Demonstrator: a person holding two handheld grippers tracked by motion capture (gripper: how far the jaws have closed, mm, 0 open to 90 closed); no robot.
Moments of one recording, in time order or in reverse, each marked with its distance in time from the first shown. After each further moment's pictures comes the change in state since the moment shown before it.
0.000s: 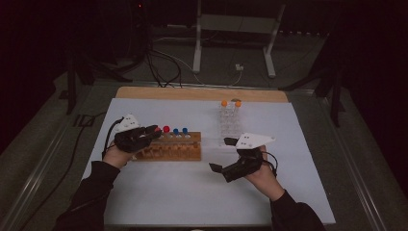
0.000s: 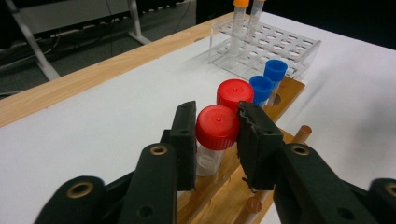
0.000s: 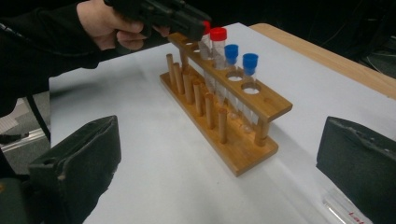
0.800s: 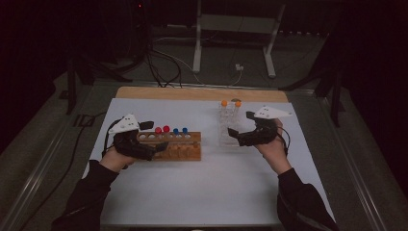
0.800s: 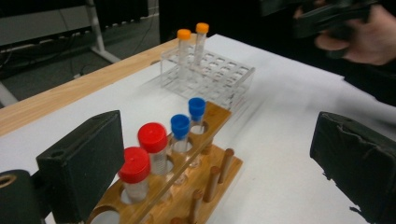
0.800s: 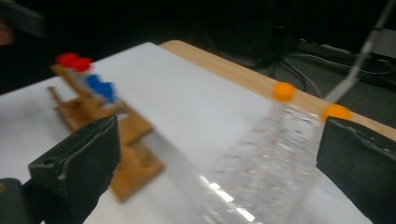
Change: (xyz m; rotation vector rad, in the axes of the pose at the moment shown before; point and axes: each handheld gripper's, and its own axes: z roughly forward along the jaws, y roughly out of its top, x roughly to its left) left arm -0.028 0.026 -0.021 -0.059 -0.135 0.007; right arm -0.093 0.007 -0.009 -0.055 -0.256 0.090
